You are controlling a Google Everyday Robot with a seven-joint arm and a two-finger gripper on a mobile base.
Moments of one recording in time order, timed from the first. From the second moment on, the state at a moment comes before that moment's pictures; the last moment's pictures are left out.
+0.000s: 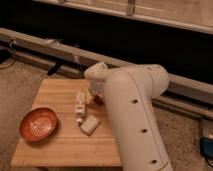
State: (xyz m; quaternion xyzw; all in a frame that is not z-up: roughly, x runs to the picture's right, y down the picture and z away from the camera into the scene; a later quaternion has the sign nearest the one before) arm -0.063 0.068 0.961 -0.28 0.10 0.43 0.85
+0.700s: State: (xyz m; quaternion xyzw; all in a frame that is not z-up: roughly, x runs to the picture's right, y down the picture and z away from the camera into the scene) arm -0.057 0.061 0.957 -0.31 0.09 0.43 0.84
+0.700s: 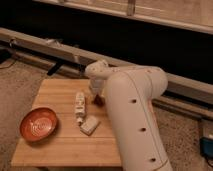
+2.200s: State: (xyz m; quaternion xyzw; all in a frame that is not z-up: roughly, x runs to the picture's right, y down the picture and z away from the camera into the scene) arm 0.067 0.077 0.715 -0.31 -0.08 0.57 0.76
